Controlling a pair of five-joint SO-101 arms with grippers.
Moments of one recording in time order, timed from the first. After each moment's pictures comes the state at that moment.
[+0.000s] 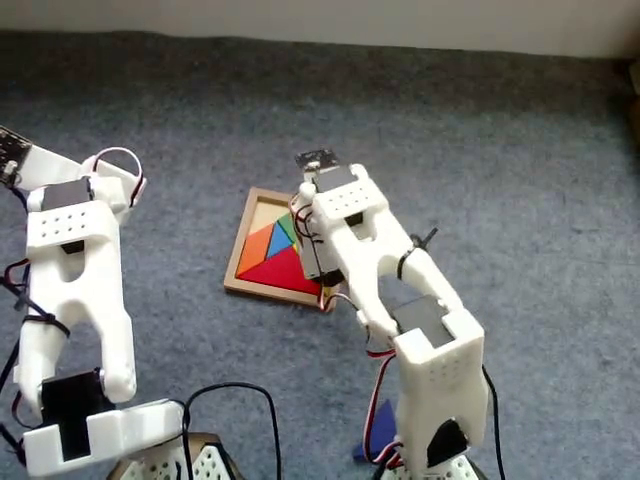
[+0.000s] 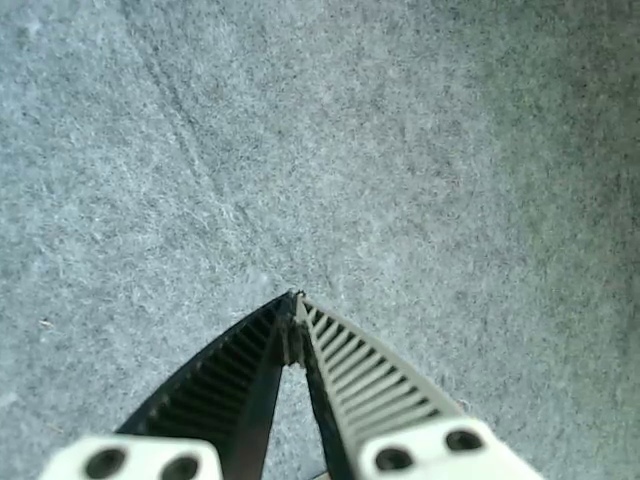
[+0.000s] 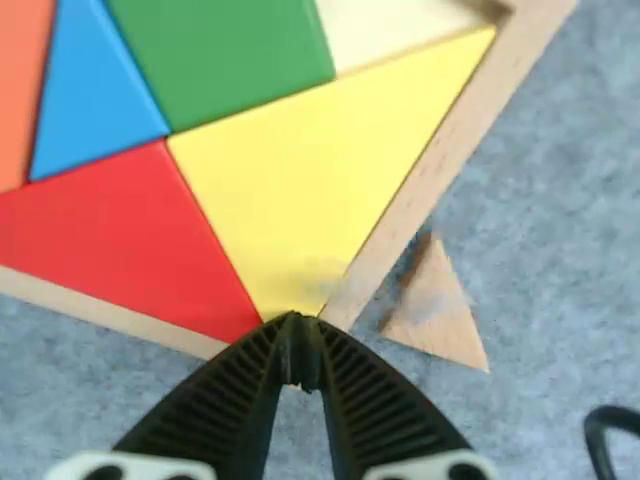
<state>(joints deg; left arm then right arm) -21.6 -8.0 23.8 51.0 57.0 -31.1 25.8 -3.8 79.2 -5.4</state>
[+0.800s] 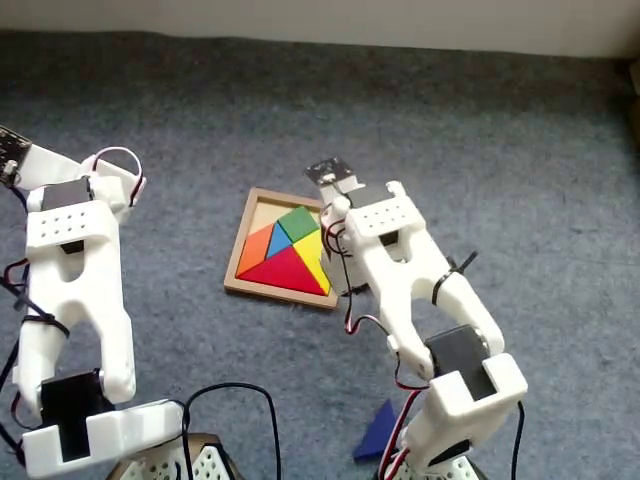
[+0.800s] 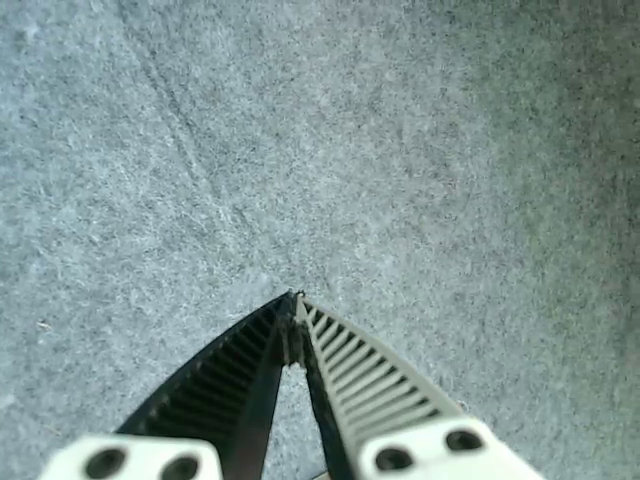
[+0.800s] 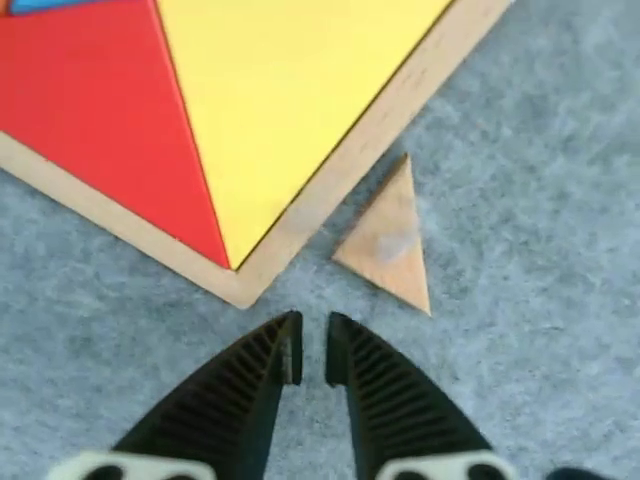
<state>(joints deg) -21.6 -8.0 23.9 50.7 57.0 -27.2 8.9 15.1 73.1 9.9</state>
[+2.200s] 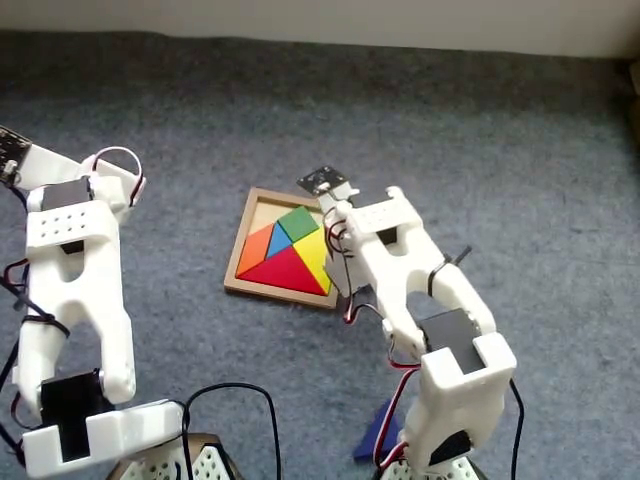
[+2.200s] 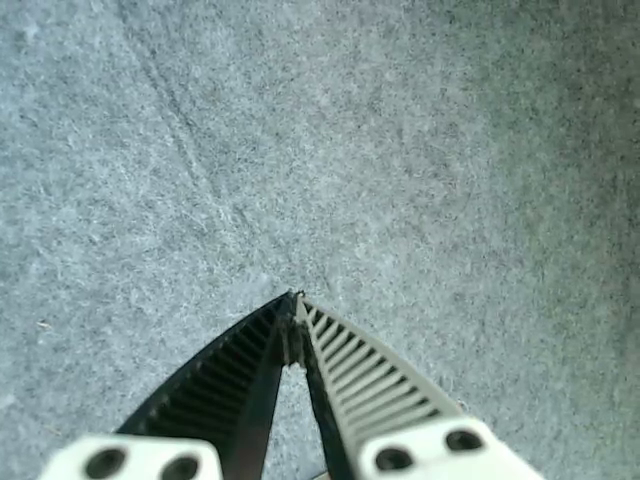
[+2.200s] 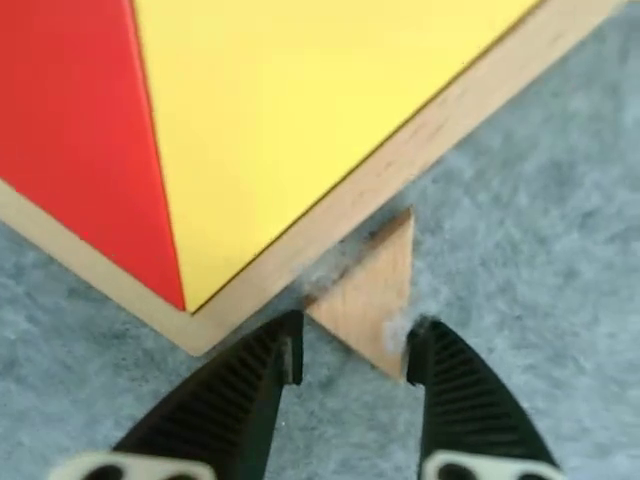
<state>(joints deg) -21.6 -8.0 23.9 50.7 57.0 -25.4 16.0 14.5 66.9 19.2</state>
